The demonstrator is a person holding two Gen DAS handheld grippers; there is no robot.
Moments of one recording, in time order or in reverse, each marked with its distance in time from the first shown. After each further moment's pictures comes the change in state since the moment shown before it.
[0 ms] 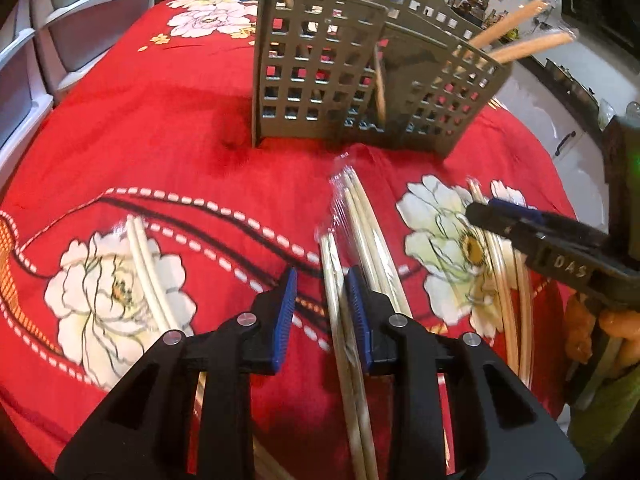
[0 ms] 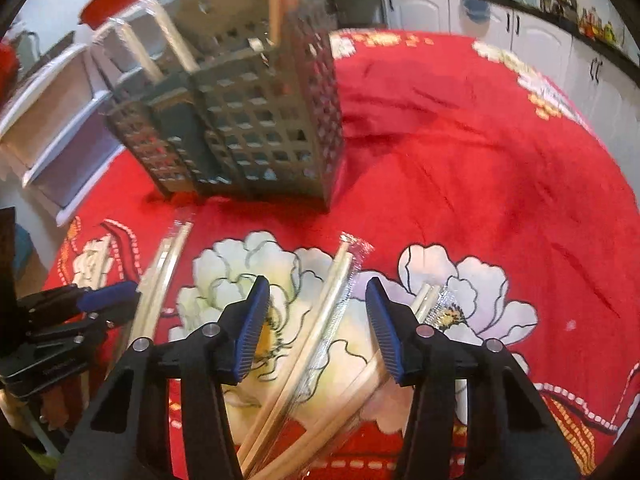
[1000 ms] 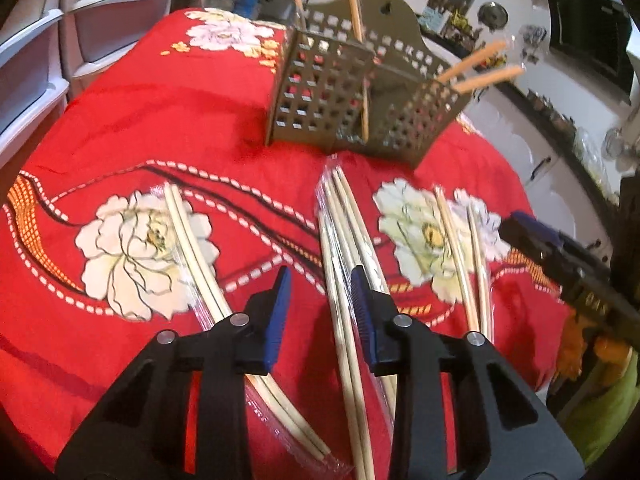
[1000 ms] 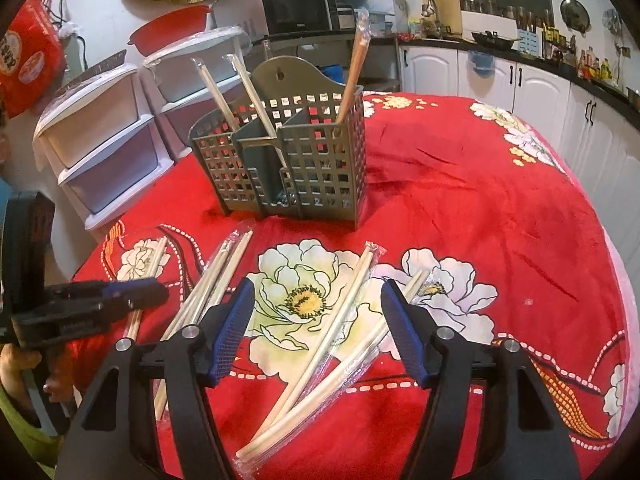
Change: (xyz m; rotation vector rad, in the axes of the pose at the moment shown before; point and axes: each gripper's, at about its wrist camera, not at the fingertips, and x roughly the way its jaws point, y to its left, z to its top) left arm -0.044 0.010 -0.035 -0.052 -0.085 -0.082; right arm -0.081 0.024 -0.039 -0.077 -0.216 0.030
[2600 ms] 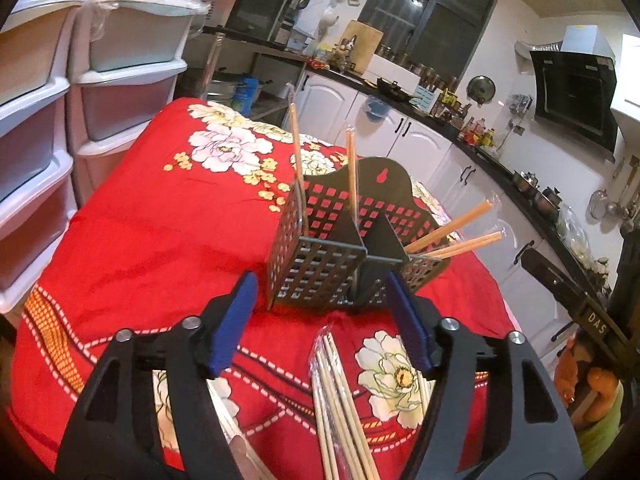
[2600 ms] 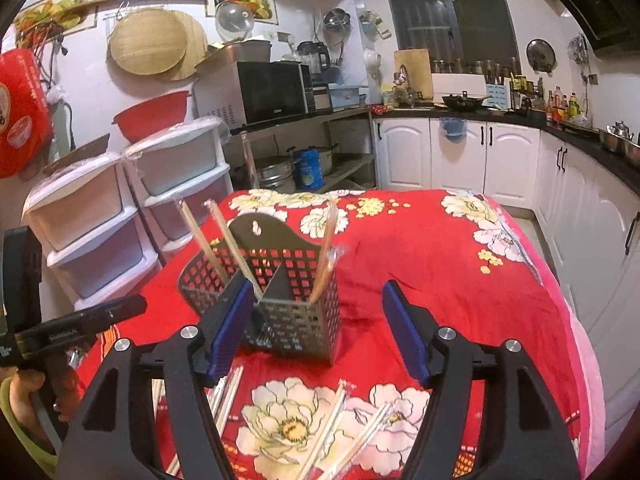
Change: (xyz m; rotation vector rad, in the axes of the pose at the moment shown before) left arm -0.053 0.009 0.091 -0.051 -0.294 -0.041; right arm -0.046 -0.004 0.087 0.032 -0.264 -0.087
